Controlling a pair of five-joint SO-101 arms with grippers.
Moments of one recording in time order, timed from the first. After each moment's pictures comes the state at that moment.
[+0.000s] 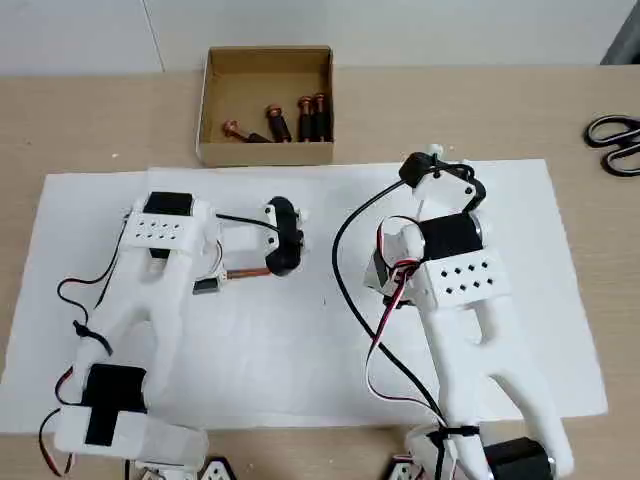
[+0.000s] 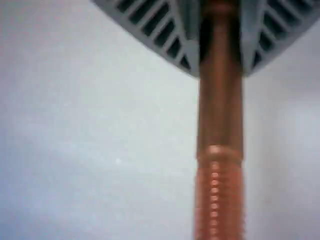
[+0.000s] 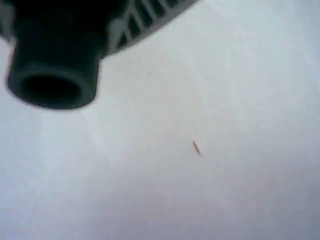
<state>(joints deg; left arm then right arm) 1.0 0.1 22.1 79.0 -71.8 -17.0 -23.0 21.5 90.2 -34.4</state>
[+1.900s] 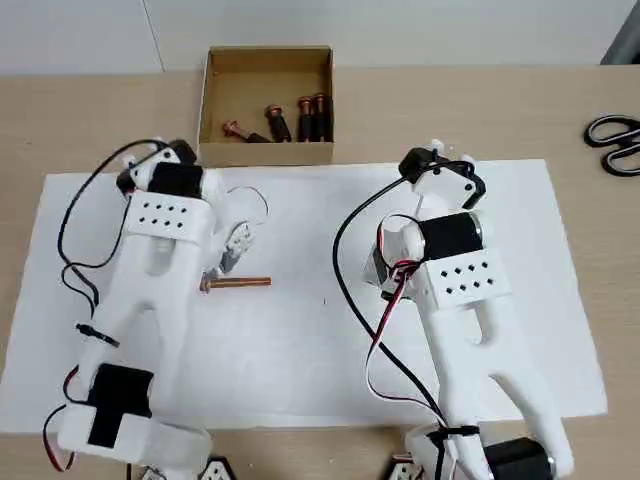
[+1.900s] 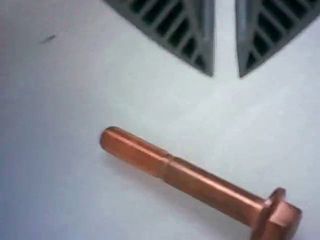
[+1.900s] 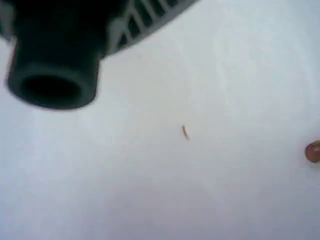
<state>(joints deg) 5.5 0.1 7.5 94.8 51.6 -17.0 -23.0 21.5 88.2 -34.4</state>
